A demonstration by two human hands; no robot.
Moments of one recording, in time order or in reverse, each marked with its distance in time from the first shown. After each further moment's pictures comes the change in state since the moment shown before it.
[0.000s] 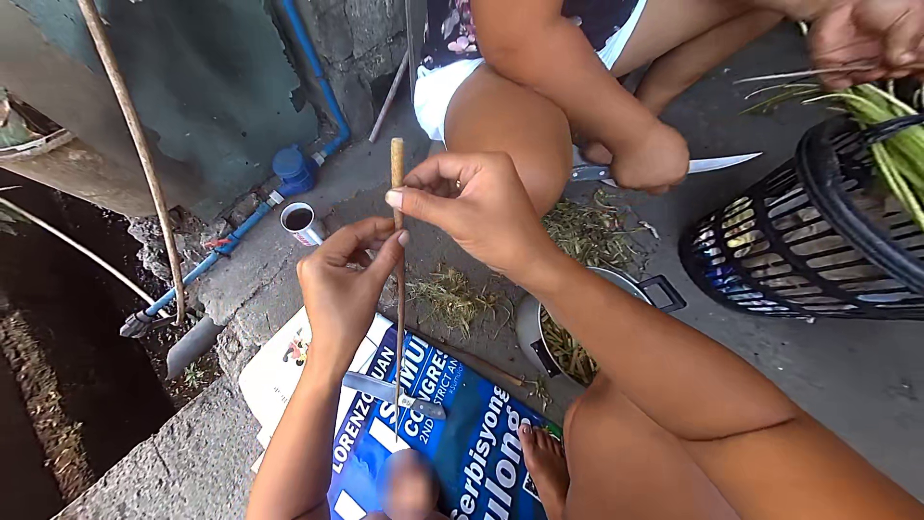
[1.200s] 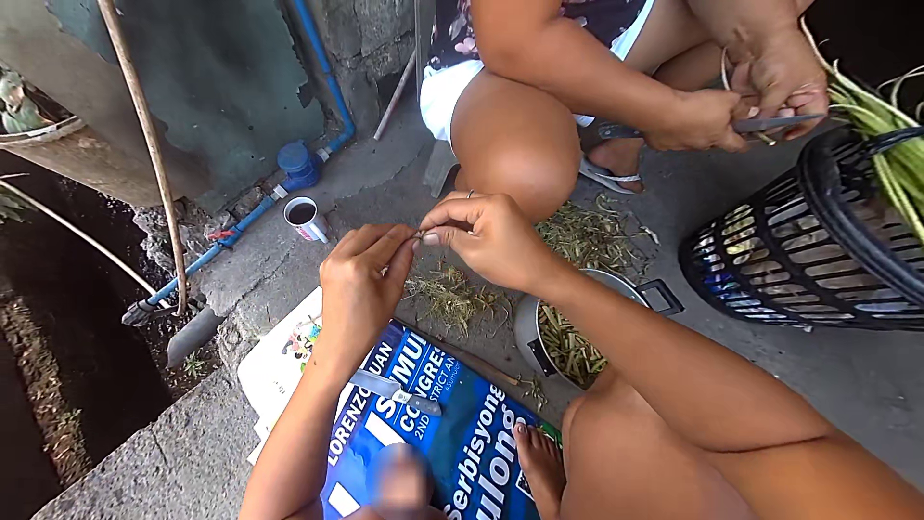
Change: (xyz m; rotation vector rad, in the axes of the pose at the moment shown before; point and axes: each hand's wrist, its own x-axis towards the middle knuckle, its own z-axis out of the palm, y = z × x) left_hand -0.008 -0.001 0.005 0.381 -0.115 0.244; right_hand -0.028 0.029 -0.018 -0.317 -0.195 -0.059
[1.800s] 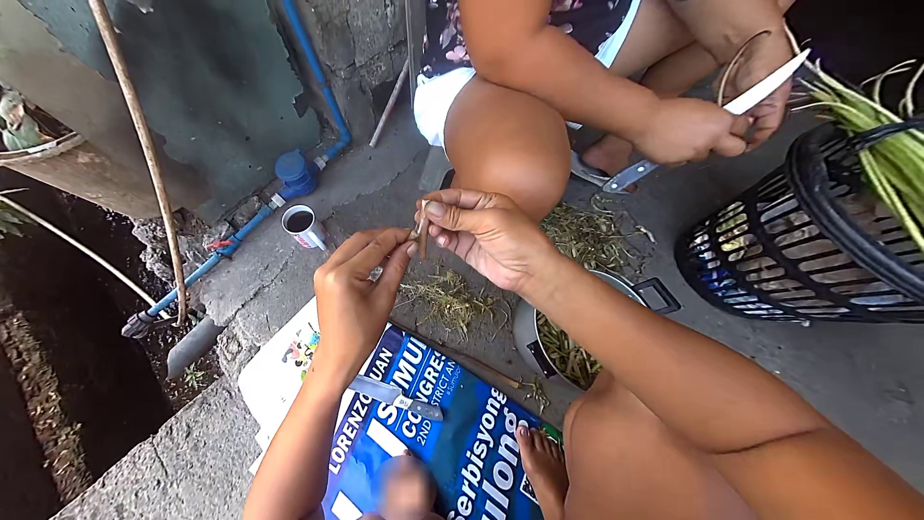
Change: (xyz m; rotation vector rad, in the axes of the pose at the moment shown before) left_hand 0.000 0.004 -0.001 -0.225 0.074 -0.043; right_hand 0.009 -0.015 0.001 1.053 0.168 0.565
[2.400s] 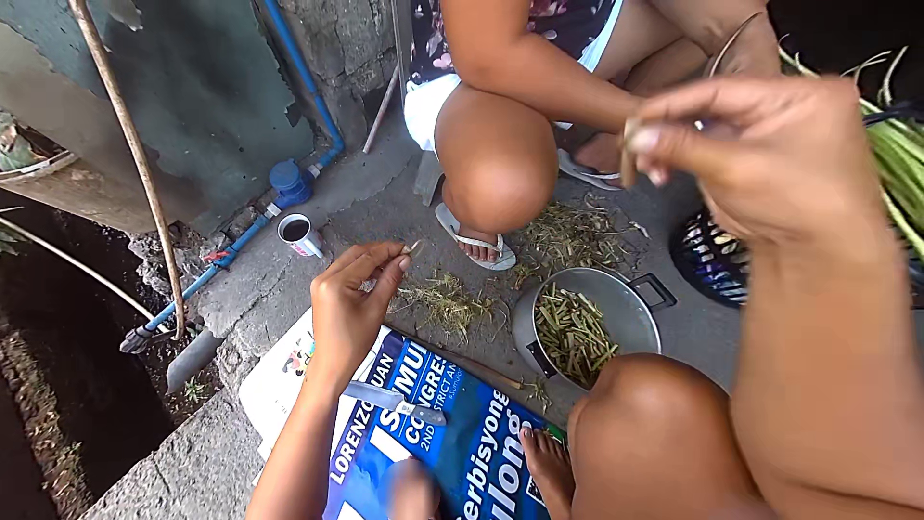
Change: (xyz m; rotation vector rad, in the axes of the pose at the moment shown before) left_hand -0.003 -0.008 -0.003 -0.102 -0.075 -0.087; right_hand -0.056 -0.104 -0.119 -0.947 0.143 -0.654
